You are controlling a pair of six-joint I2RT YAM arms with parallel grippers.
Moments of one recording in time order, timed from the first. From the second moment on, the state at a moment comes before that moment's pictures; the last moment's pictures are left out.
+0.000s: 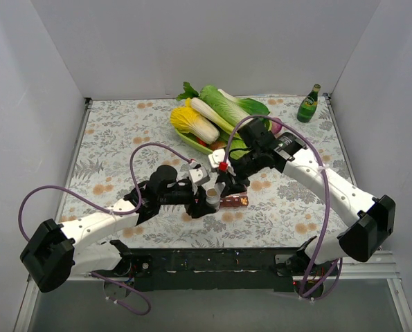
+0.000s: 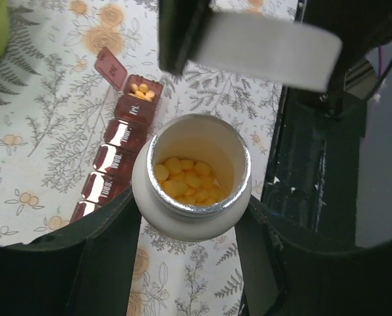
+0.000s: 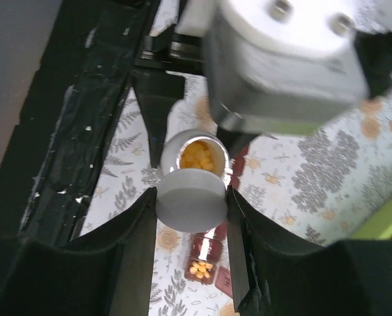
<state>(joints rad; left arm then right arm) -0.79 1.13 0.57 0.16 0.53 -0.04 0.71 1.41 1.38 -0.97 -0.85 -0.96</state>
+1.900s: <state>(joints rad) -0.79 1.14 0.60 0.06 0.67 -0.06 0.80 1.54 1.41 -0.99 -0.88 -0.82</state>
